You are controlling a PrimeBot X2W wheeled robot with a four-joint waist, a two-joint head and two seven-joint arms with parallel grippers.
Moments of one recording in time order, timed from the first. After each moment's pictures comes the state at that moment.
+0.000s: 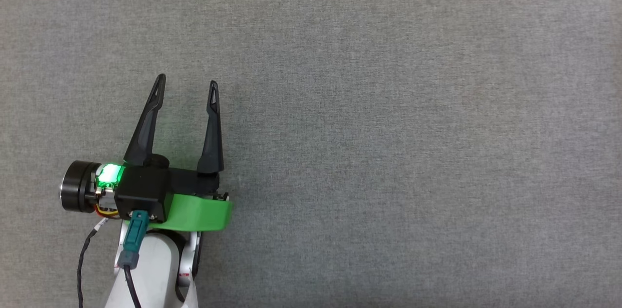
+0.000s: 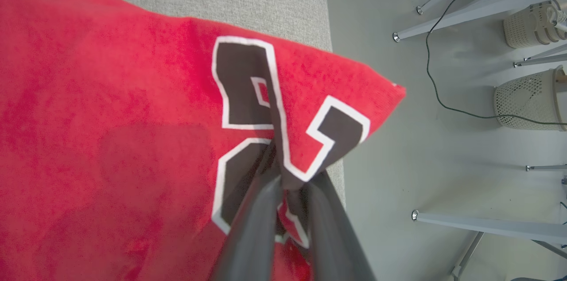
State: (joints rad) left arm -0.20 0.15 -0.15 -0.12 -0.01 0.06 -0.26; right arm -0.58 -0.96 0.00 0.45 0.50 0.13 0.47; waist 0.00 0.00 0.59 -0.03
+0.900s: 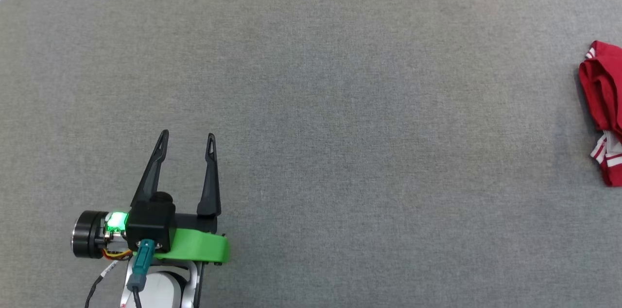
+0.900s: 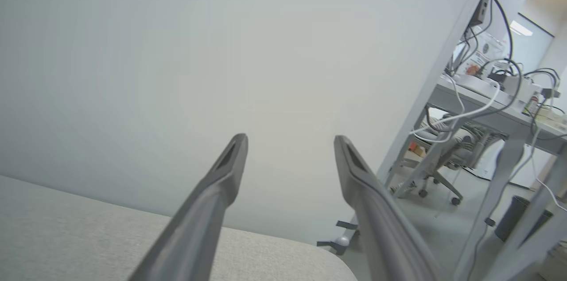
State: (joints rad) left arm -0.07 0.15 -0.14 -0.05 -0.03 0.08 -0.26; right arm -0.51 -0.51 -0.20 0.15 0.13 0.13 -0.22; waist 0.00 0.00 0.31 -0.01
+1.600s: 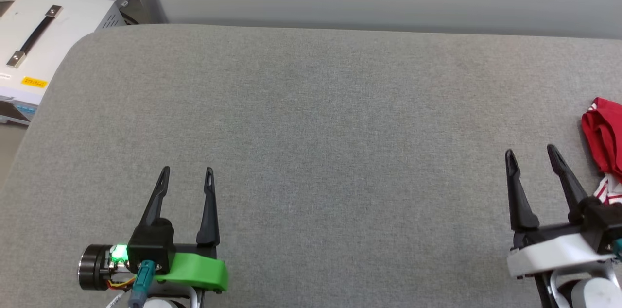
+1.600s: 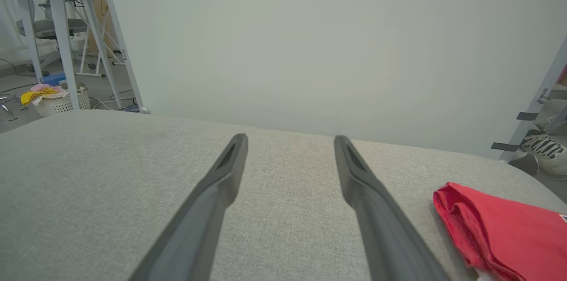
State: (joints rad) left arm 0.01 0.12 -0.10 0.00 -0.05 0.07 -0.26; right arm -0.02 -0.13 -0.02 -0.02 0.11 0.13 -0.25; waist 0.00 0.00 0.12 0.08
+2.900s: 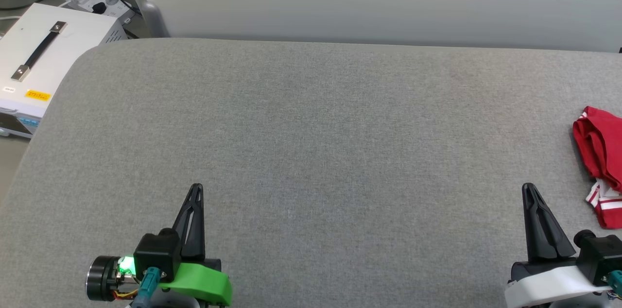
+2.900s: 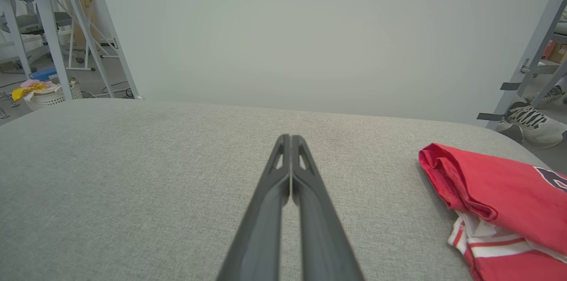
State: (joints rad) left arm 0.05 0.10 -0.10 0.02 -0.05 0.02 -0.23; right arm 0.11 -0.07 -0.05 -0.07 0.09 0.13 -0.23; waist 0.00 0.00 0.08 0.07
